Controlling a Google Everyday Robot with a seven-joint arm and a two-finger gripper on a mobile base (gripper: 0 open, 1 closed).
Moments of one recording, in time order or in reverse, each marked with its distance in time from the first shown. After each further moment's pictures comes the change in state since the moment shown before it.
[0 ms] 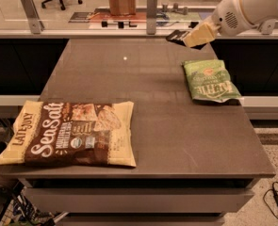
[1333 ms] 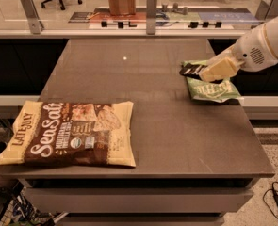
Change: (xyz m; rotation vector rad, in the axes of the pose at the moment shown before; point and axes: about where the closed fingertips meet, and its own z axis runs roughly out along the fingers) arm 0.089 0.046 -0.027 -0.110 0.076 0.015
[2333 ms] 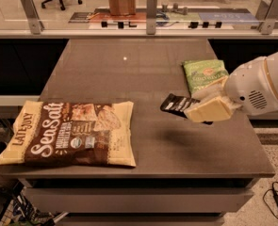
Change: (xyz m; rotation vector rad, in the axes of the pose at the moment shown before) arm 0.020 0.137 -0.014 -0.087 -0.015 -0.039
